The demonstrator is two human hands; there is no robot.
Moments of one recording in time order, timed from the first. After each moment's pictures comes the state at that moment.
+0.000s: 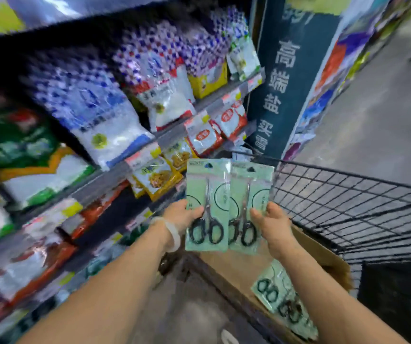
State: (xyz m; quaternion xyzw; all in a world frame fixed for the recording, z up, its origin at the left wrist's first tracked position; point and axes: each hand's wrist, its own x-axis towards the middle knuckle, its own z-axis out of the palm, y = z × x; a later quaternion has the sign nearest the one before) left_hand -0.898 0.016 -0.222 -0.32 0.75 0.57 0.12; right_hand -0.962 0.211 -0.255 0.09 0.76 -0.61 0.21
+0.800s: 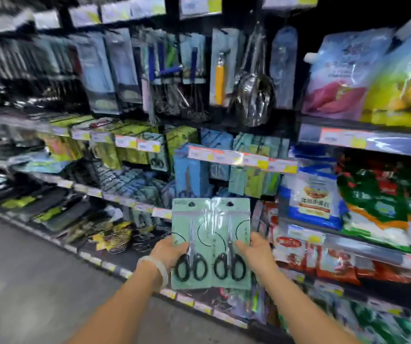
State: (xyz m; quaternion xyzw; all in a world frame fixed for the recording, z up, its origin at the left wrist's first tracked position) left_hand -0.176 -0.124 -0.114 -0.68 0.47 0.47 -0.31; right_hand -0.382 -0.117 -0.118 -0.48 0.65 -0.39 0.44
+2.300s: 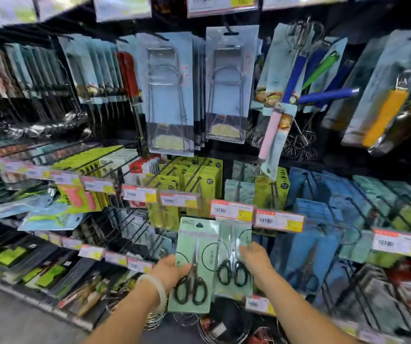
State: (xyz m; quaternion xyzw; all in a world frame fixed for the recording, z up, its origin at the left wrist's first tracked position) left_hand 0.194 -0.452 -0.120 -0.64 0.48 0.53 -0.28; right_hand -0.013 -0.479 -0.136 -0.41 0.70 -0.39 0.43
